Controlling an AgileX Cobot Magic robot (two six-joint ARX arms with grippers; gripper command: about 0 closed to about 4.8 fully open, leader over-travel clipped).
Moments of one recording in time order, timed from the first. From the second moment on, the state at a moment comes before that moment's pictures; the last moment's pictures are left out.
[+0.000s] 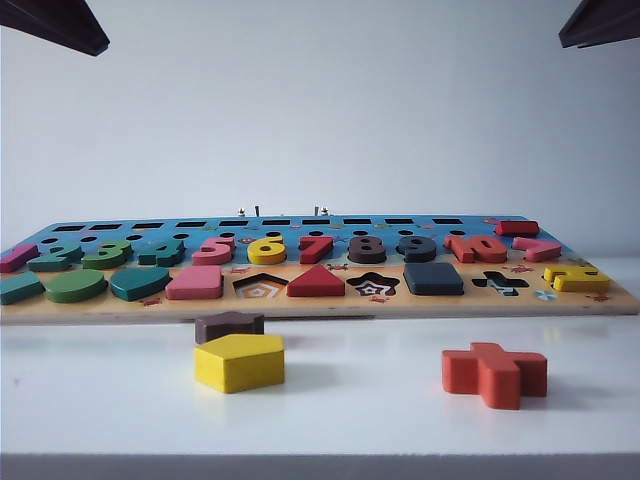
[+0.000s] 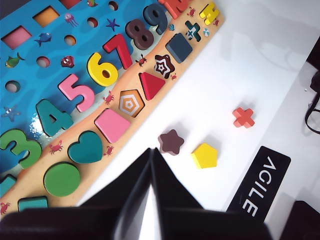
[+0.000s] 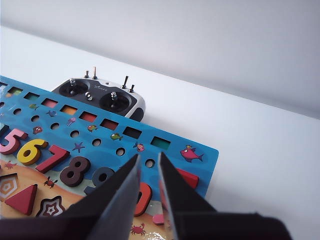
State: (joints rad) left arm -0.40 0.94 0.97 -0.90 0.56 0.22; right arm 0.58 0.56 0.46 -0.07 0.15 -0.08
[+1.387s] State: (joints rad) left arm -0.12 0.29 0.37 -0.46 0.41 0.21; right arm 0.06 0.13 0.03 0.08 0.05 0.23
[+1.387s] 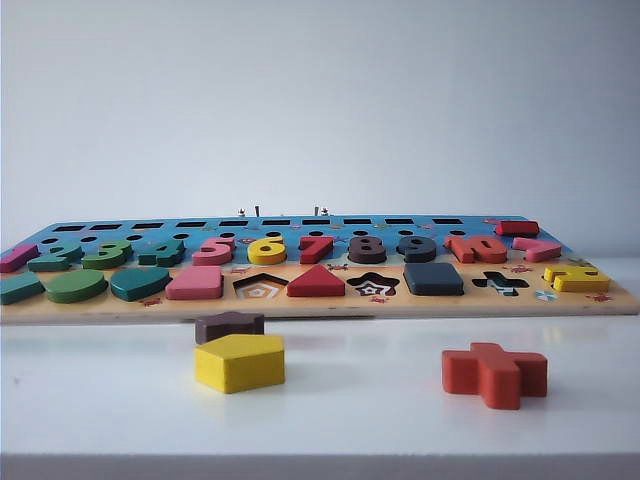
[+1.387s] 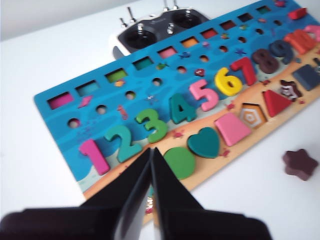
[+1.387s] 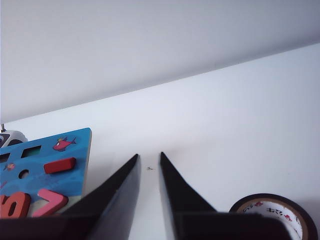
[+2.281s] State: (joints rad) left arm -0.01 0.00 0.04 -0.27 0.20 0.15; right arm 0.06 0.00 0.01 0.04 0.03 0.13
